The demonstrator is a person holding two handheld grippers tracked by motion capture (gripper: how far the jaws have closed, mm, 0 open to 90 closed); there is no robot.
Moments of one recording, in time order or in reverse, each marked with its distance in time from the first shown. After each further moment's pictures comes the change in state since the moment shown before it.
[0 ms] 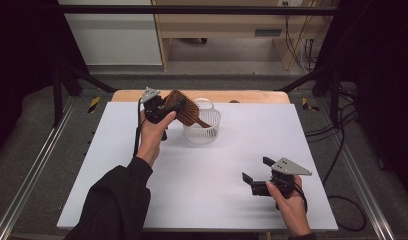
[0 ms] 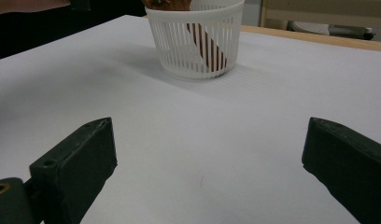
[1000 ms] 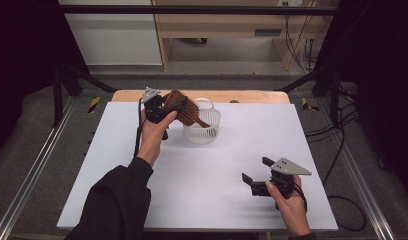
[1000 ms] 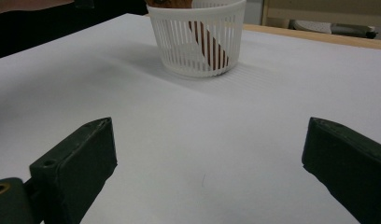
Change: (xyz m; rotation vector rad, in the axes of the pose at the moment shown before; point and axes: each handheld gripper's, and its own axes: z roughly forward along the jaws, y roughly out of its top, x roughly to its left) left arm -0.001 0.000 0.002 -0.017 0.016 -0.005; right arm 0.001 0.000 0.001 0.004 0.005 0.001
